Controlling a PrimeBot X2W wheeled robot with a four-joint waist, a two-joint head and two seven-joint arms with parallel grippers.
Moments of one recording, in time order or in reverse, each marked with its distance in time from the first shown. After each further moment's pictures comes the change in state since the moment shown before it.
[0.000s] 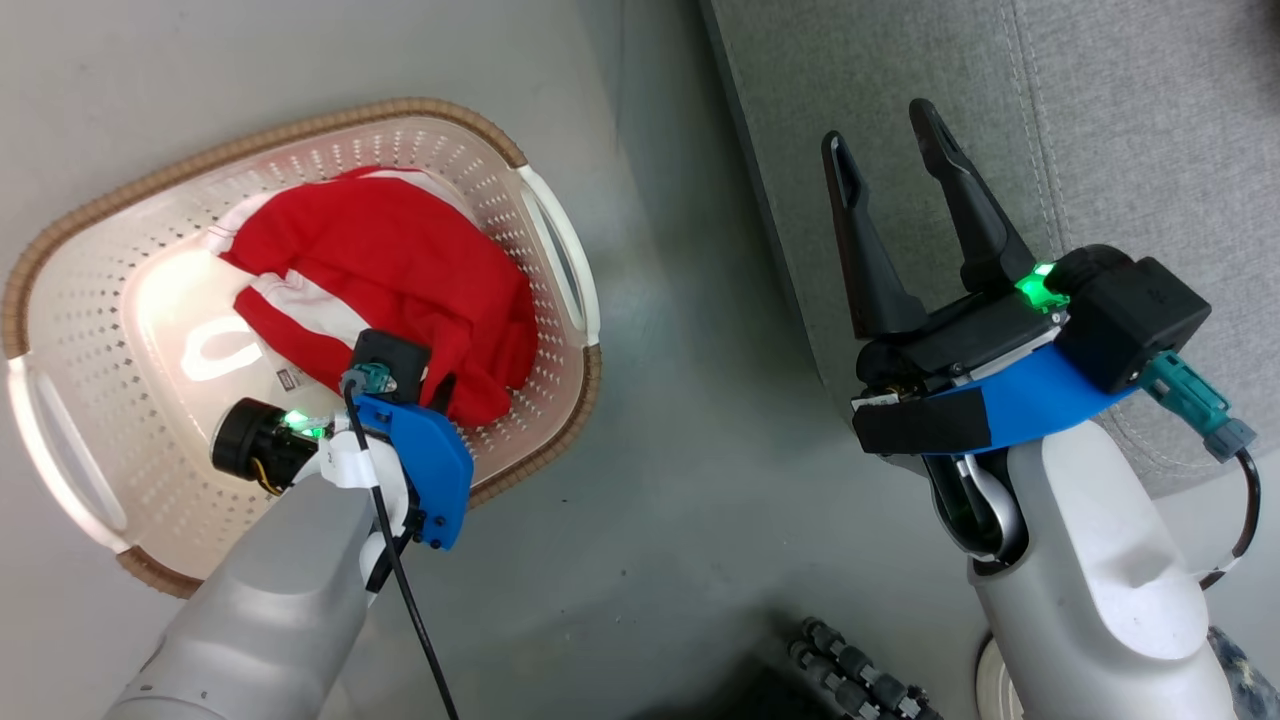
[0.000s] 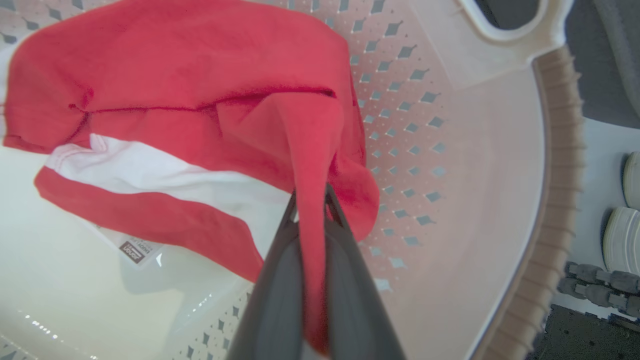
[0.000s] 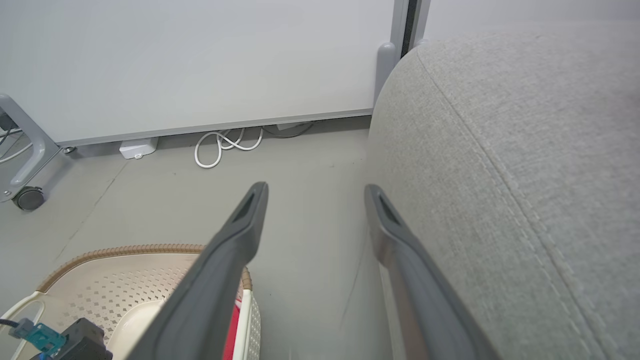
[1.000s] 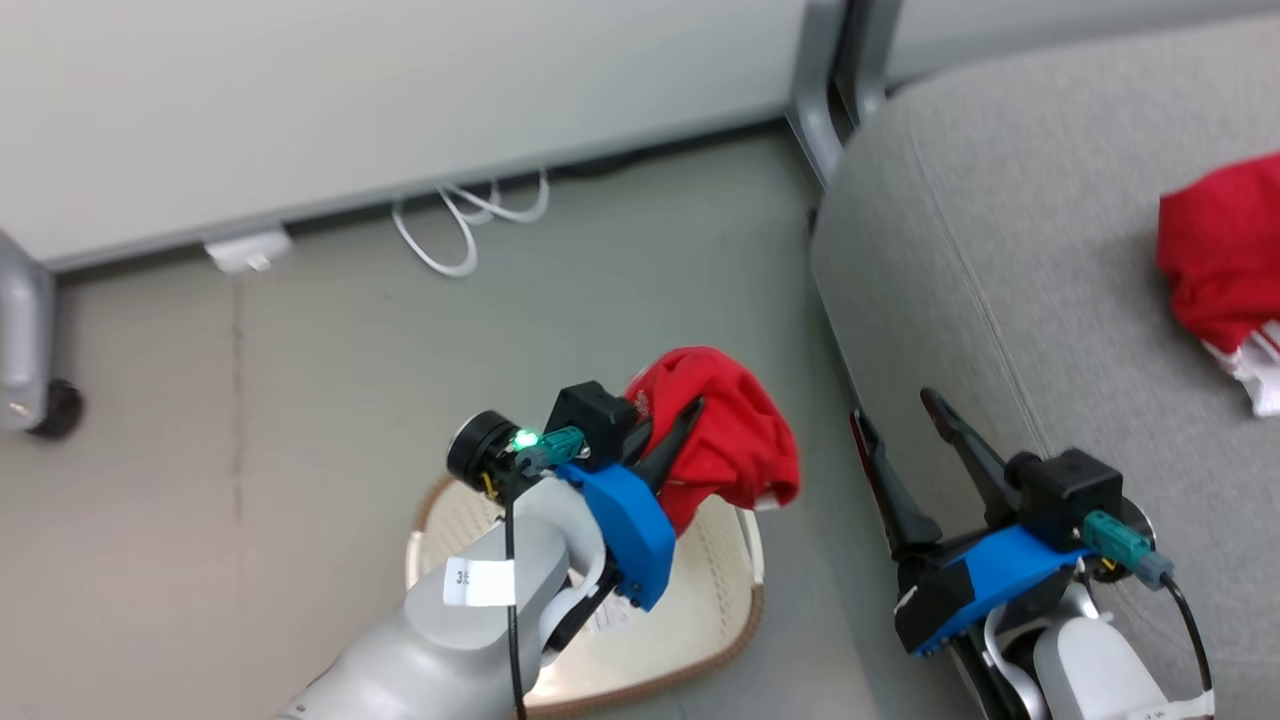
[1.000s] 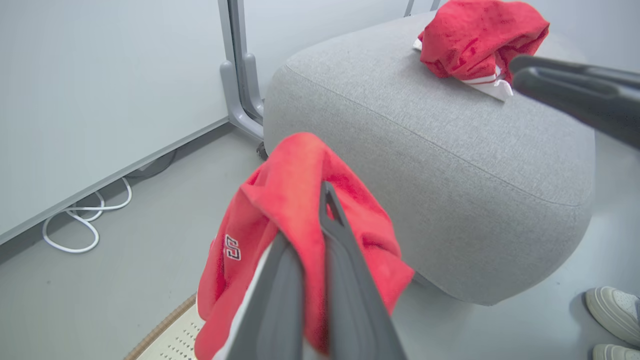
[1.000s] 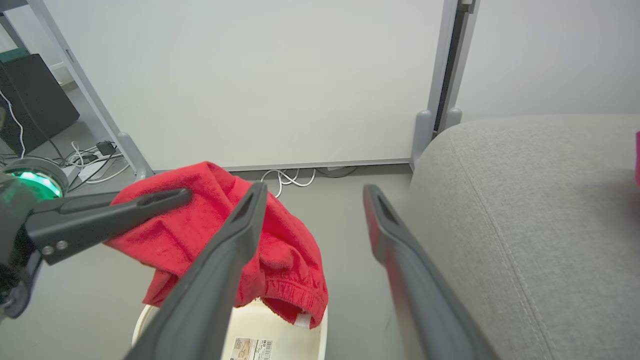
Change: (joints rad) left arm 0.053 -0.124 -0.207 -0.239 -0.142 0.000 -0.199; right arm 0.317 -0.024 -0.078 0.057 -0.088 0.000 0.178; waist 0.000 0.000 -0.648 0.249
